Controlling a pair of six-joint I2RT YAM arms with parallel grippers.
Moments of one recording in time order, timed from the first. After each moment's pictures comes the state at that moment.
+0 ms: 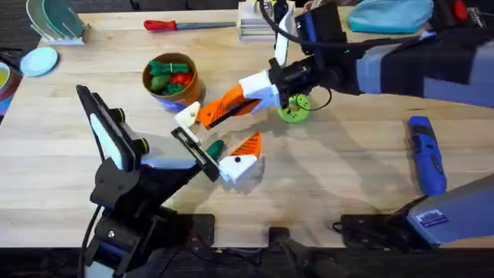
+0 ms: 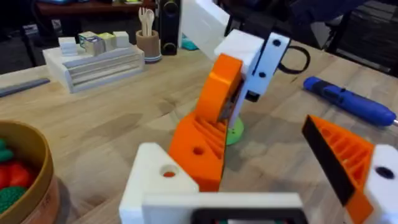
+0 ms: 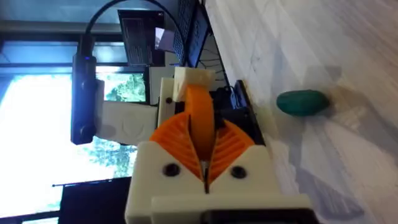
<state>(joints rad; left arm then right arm) -0.31 0.01 0.01 -0.05 0.51 -0.11 0.50 1.74 1.00 -0.03 -1.28 0.69</state>
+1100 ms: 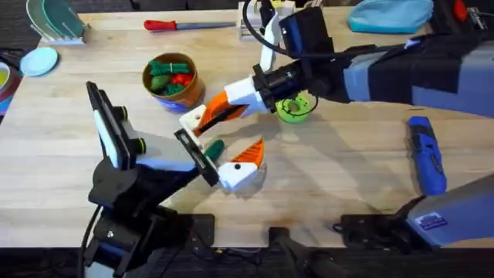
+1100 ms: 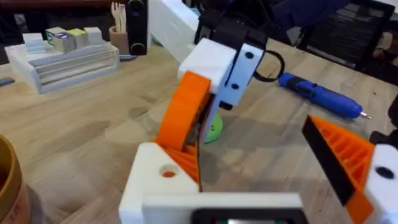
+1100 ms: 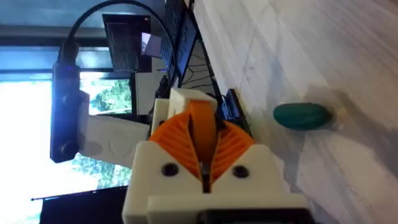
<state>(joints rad) -0.29 0.01 0.01 -0.06 0.64 -0.14 0.59 1.75 1.00 0.05 -1.16 0.77</state>
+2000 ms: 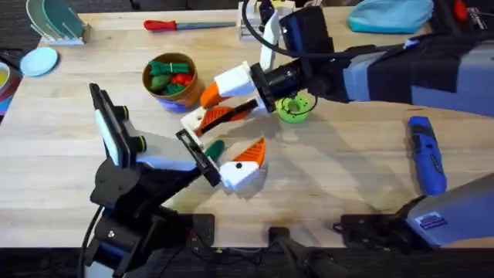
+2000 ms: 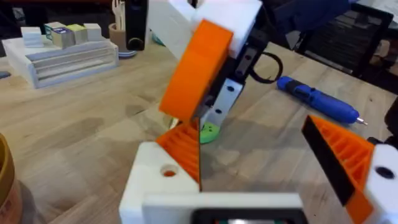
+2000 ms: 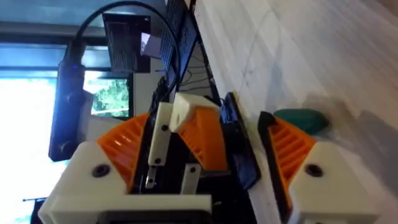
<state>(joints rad) -0.31 0.01 0.01 -0.05 0.60 -0.18 0.58 1.75 1.00 0.08 -1.17 0.77</state>
